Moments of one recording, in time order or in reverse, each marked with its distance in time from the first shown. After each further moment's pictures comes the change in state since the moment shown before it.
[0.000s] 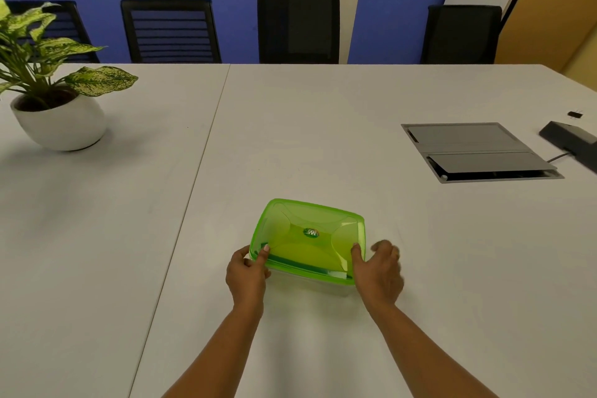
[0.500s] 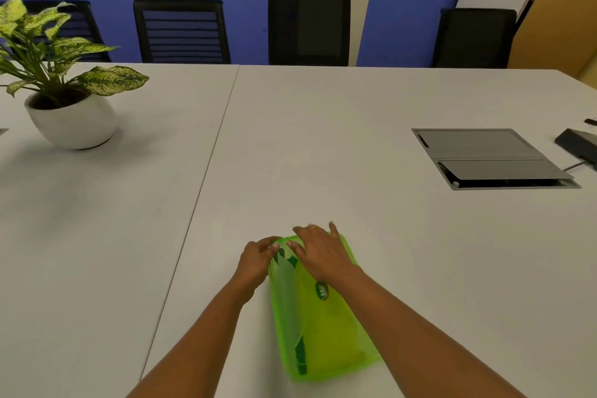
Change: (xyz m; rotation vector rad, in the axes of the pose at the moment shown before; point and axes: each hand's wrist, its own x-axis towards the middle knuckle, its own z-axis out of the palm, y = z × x) left_hand 0.040 0.017 -0.006 0.312 -0.448 0.072; right_hand -0.004 -0.078 0.038 -0.396 -0.527 -0.835
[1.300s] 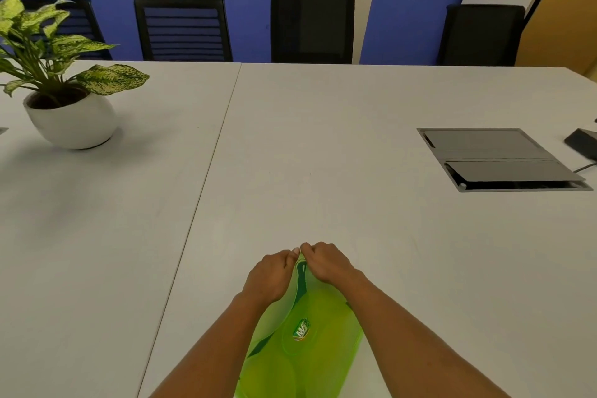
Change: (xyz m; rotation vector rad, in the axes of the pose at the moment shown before) left_hand 0.006 -0.012 0.019 0.613 -0.058 0.203; right_hand 0.010 0.005 0.008 0.417 -0.192 0.331
